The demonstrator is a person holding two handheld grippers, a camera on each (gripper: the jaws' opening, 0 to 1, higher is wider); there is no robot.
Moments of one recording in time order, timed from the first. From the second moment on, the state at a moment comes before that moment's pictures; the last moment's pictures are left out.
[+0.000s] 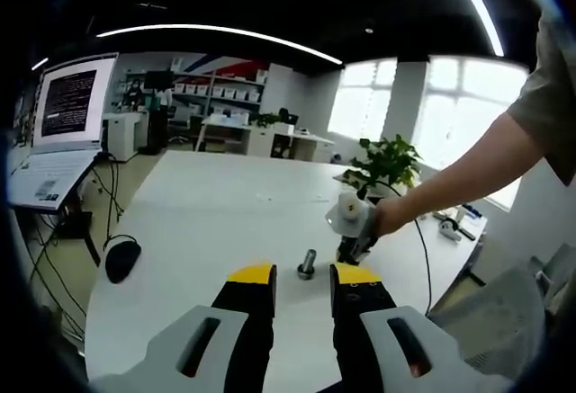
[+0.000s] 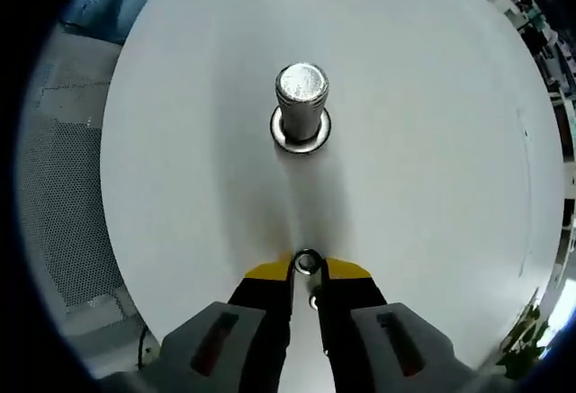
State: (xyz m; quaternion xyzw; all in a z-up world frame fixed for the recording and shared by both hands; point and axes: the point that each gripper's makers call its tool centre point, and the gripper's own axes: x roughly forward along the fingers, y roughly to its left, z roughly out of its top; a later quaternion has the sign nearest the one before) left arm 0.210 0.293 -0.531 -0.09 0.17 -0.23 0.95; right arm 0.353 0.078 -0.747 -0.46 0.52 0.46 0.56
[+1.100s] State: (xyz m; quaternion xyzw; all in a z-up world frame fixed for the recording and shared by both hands) left arm 0.208 0.291 -0.531 -0.07 0.17 -0.23 0.96; right arm 0.358 0.076 -0.688 -0.40 0.46 0.44 0.66
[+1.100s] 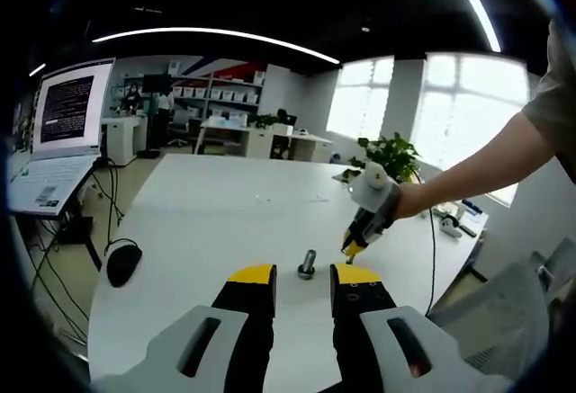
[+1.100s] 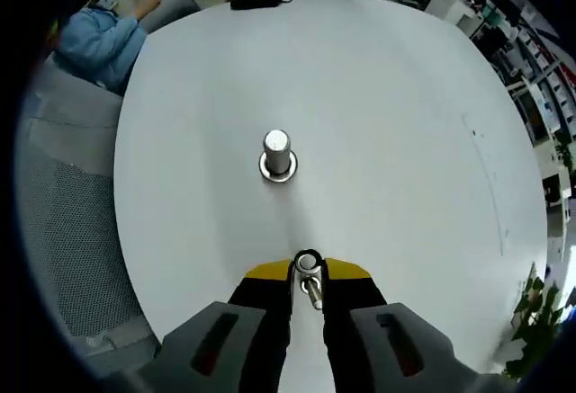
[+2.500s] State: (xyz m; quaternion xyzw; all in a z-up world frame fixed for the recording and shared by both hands) left arm 0.207 0.291 -0.532 -0.06 0.17 -0.23 0.96; right arm 0.361 0.047 -0.685 -0.42 0.46 0.43 0.65
